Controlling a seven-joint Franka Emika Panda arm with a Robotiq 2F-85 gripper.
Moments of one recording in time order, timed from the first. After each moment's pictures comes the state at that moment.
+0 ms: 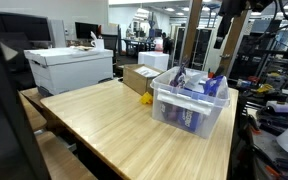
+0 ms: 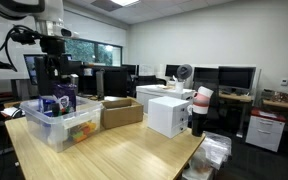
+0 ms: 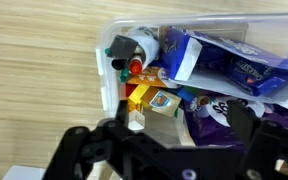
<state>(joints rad) 0.01 -0.66 -0.06 -2.63 0.02 2.02 -0.07</state>
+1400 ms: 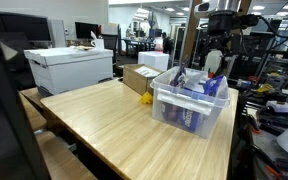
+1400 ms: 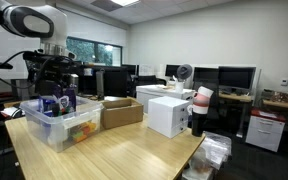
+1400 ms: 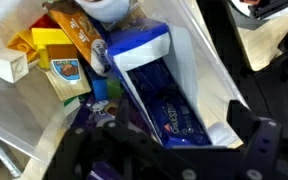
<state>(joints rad) 0.24 -0.50 -0.13 -2.64 0.13 2.08 -0.84</state>
